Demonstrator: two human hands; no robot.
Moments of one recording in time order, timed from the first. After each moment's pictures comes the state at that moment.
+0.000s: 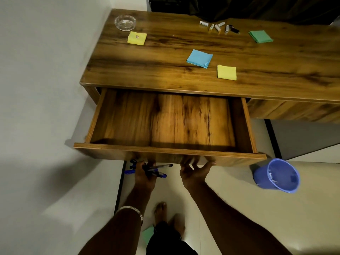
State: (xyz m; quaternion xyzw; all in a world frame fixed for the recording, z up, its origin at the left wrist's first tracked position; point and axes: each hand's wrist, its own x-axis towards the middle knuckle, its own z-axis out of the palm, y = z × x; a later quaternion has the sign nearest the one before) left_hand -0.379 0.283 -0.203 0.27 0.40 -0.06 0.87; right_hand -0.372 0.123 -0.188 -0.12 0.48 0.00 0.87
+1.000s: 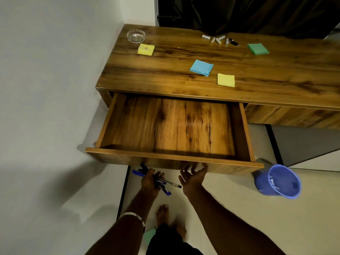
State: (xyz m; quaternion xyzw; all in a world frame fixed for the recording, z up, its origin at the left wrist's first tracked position) left_hand -0.423 0.276 -0.178 0.29 0.46 -0.10 0.83; right_hand -0.410 0.135 -0.161 -0.30 0.48 0.09 0.82
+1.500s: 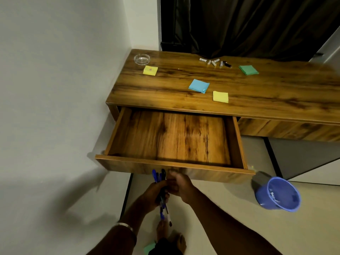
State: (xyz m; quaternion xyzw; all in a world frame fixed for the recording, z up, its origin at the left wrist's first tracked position) left_hand -0.452 0.281 -0.114 0.49 0.25 -0.33 0.77; right_hand -0.422 0.153 -0.098 -0.57 0.30 0.33 0.68
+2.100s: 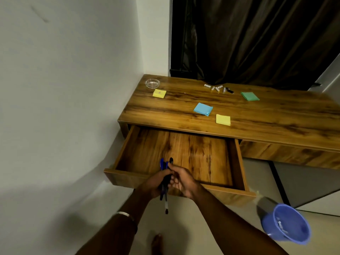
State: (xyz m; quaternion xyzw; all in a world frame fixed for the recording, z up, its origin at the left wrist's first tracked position) left_hand -0.393 0.274 -0.015 0.53 0.21 -0.28 0.77; right_hand -0.378 0.159 -0.017 -0.57 0.17 0.31 0.74
